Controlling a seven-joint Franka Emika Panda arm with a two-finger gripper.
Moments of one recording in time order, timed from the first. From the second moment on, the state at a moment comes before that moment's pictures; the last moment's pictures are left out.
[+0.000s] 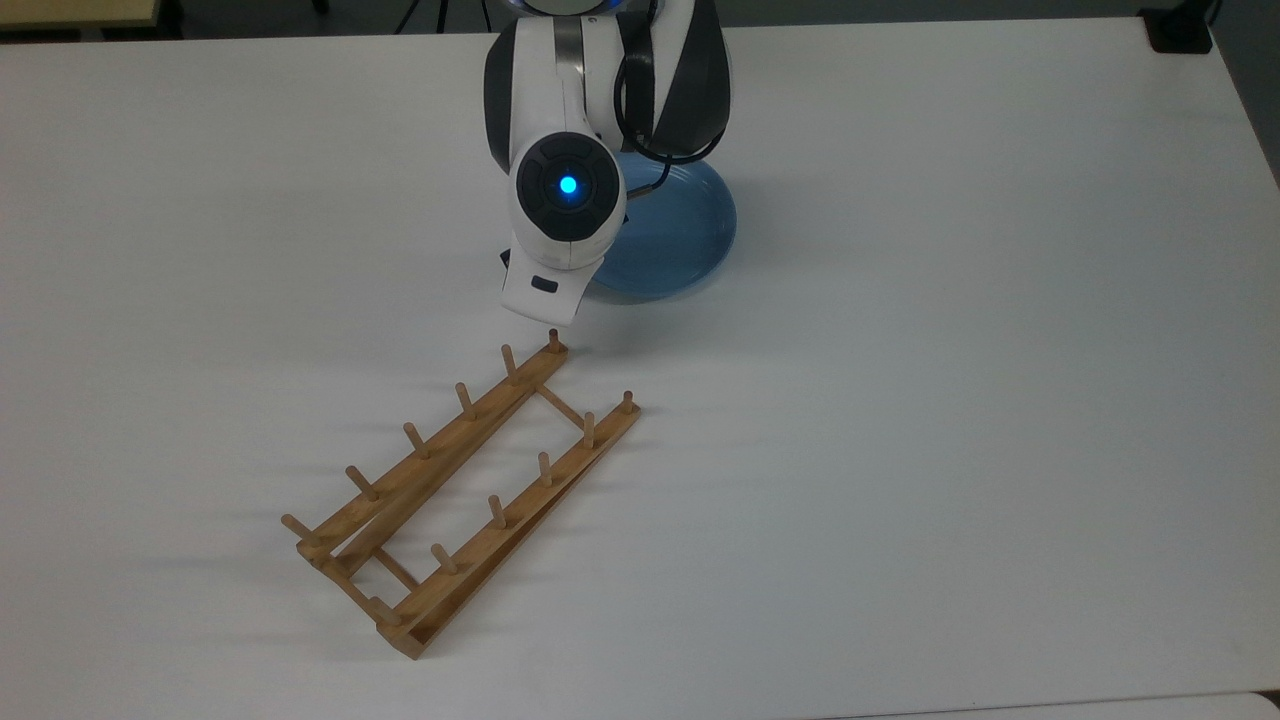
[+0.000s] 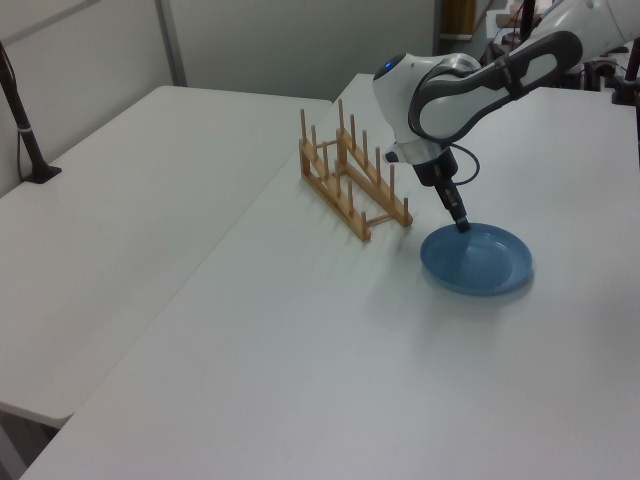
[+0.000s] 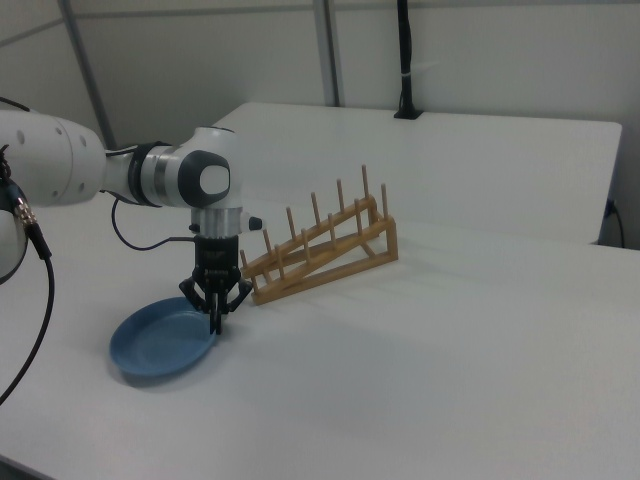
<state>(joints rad) 0.15 0.48 -0.07 -1.64 -0.03 1.69 -0.43</state>
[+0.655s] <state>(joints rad) 0.15 0.33 -0.07 -1.57 -0.03 1.71 -0.42</state>
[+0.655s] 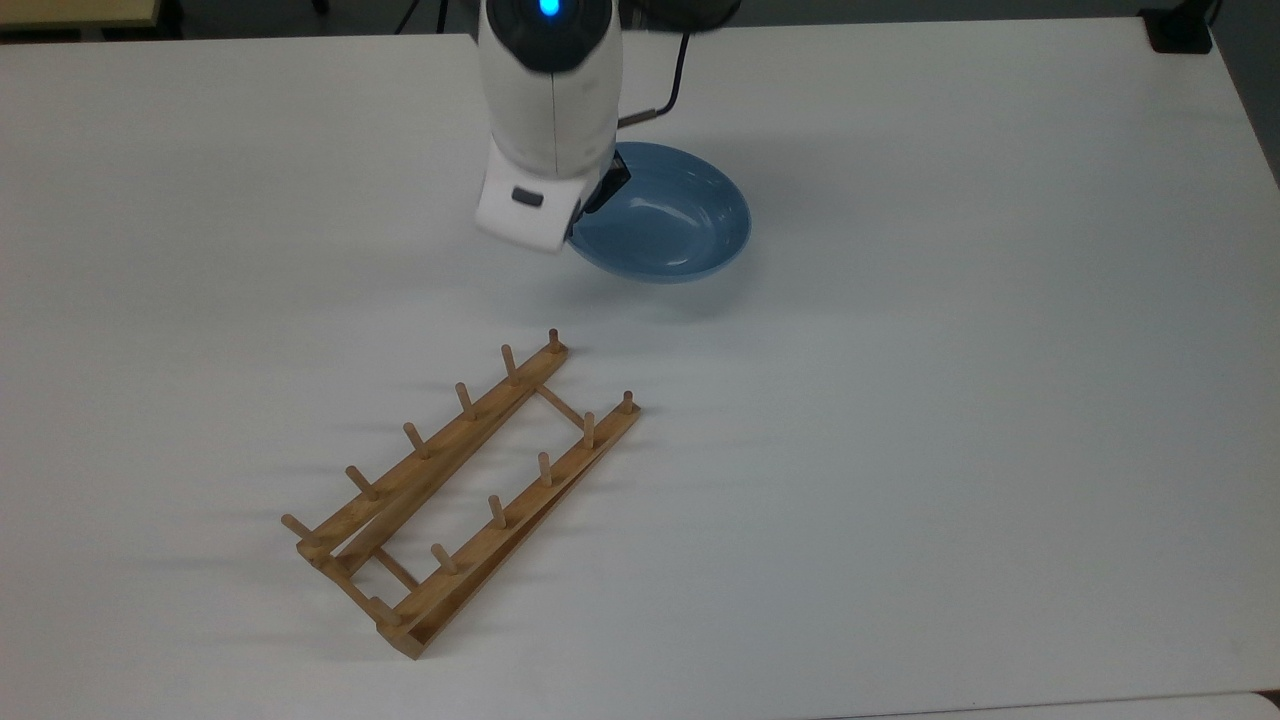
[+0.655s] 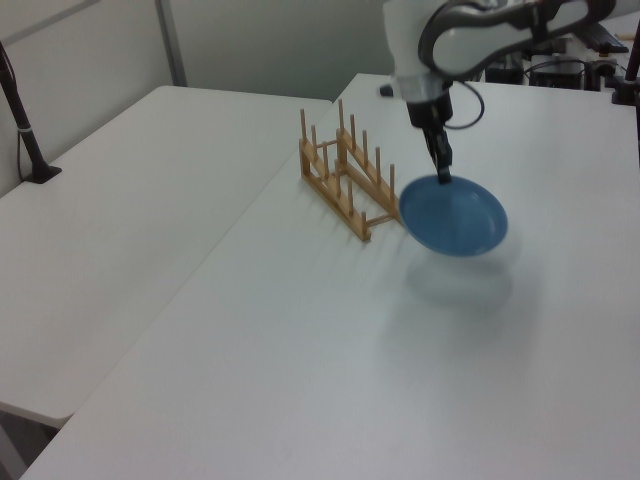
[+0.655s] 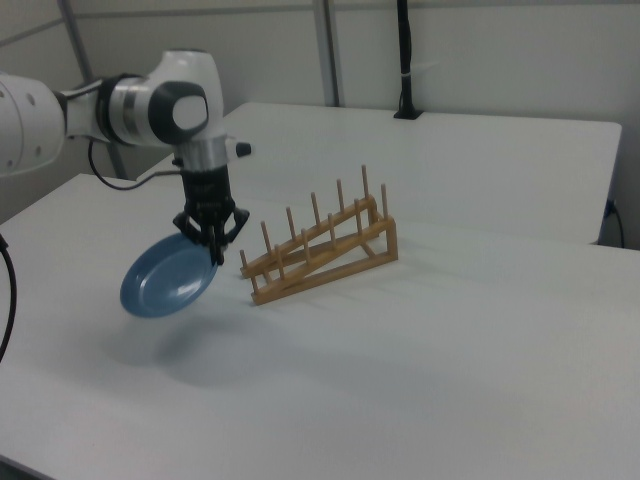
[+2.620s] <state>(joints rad) 0.13 0.34 -0.28 -1.54 -0.52 2.71 0.32</state>
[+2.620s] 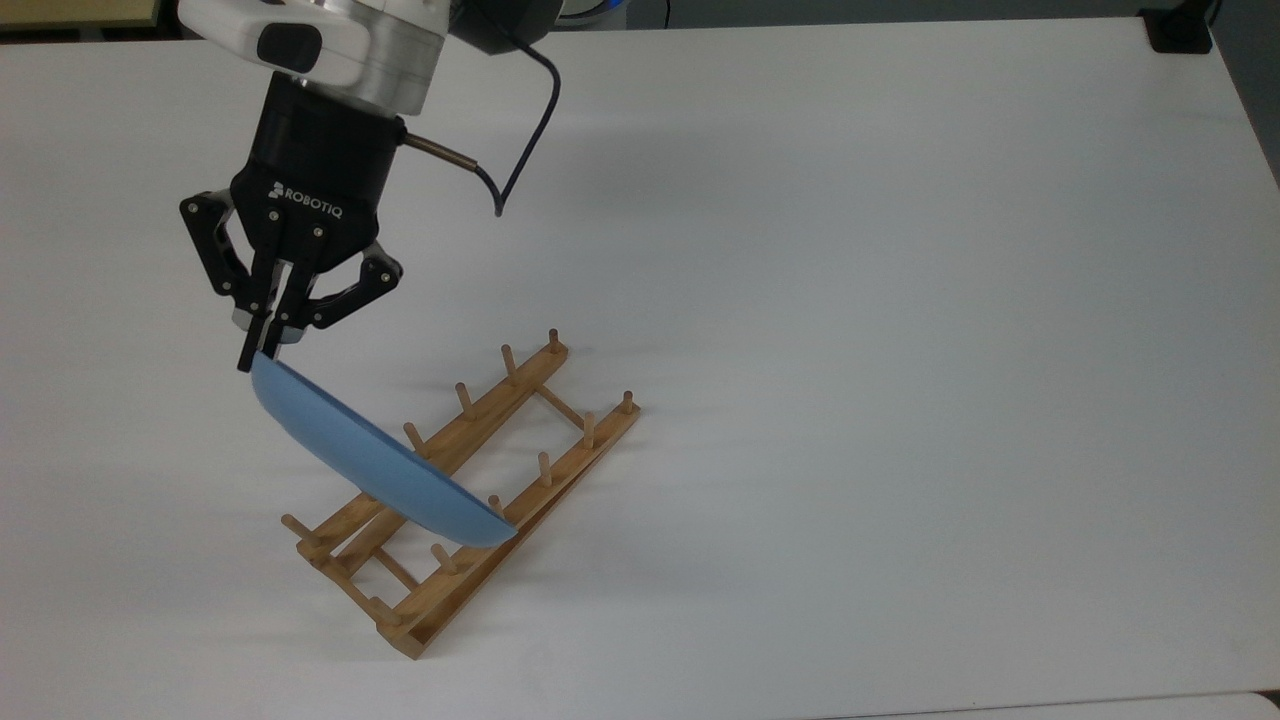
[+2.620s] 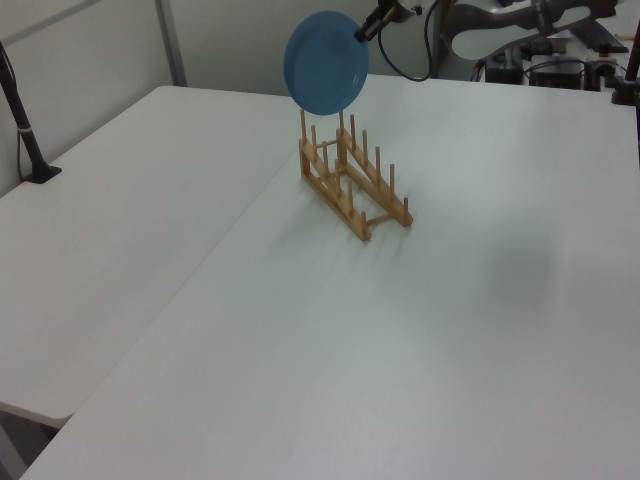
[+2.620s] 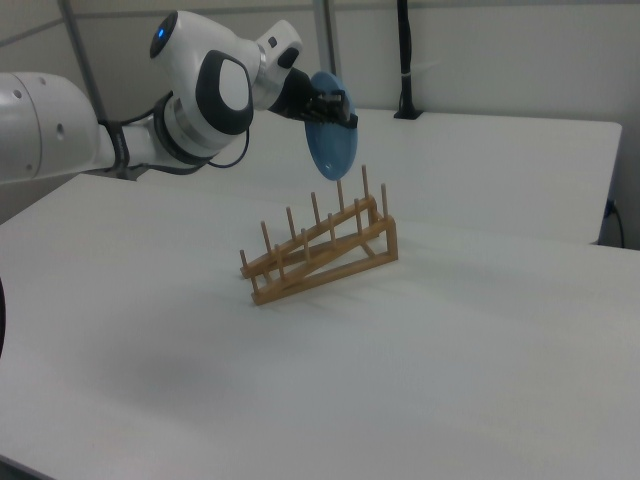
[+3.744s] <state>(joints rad) 0.13 0.39 -0.30 -1.62 -0.74 2.74 0.33</state>
